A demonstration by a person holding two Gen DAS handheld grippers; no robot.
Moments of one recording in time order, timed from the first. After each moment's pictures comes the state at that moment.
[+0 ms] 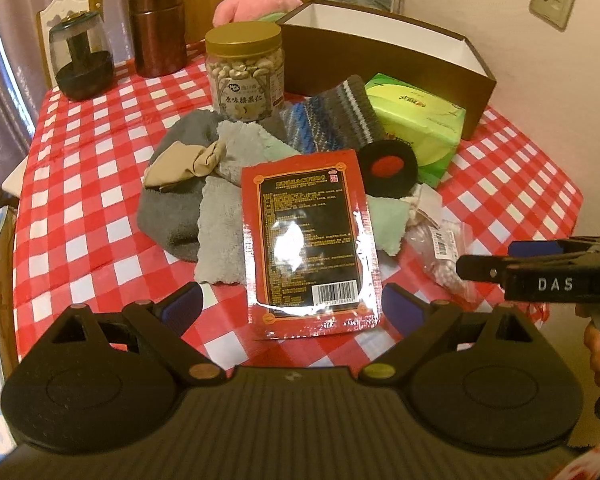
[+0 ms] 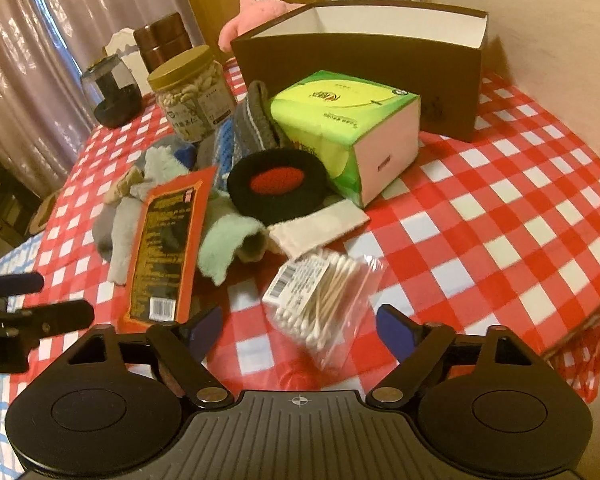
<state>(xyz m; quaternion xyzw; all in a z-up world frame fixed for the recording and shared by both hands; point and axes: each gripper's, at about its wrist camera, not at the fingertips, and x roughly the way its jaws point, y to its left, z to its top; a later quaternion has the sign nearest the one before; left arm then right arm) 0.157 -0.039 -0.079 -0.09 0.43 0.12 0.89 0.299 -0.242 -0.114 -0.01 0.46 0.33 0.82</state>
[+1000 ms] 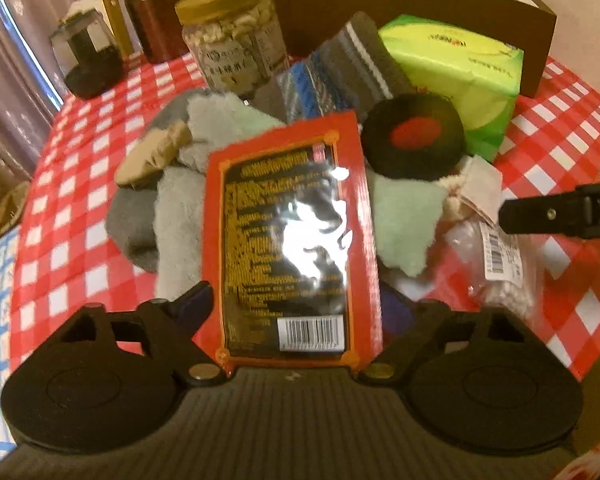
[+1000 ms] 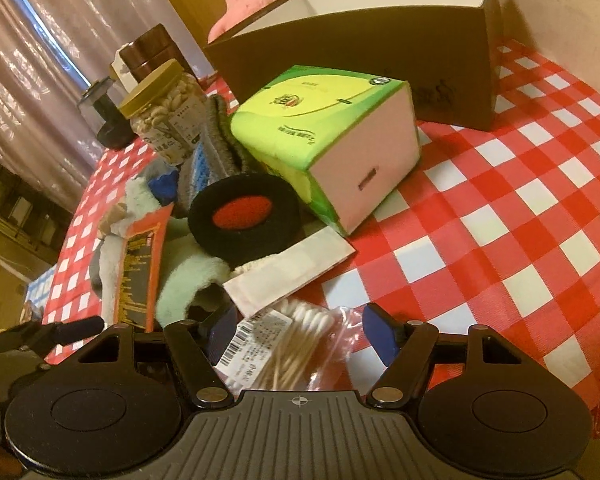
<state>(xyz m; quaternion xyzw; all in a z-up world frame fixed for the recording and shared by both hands) 0.233 -0.081 -0.146 -0.02 0.48 0.22 0.85 0.373 -0.253 -0.145 0.05 0.49 0.38 0.79</state>
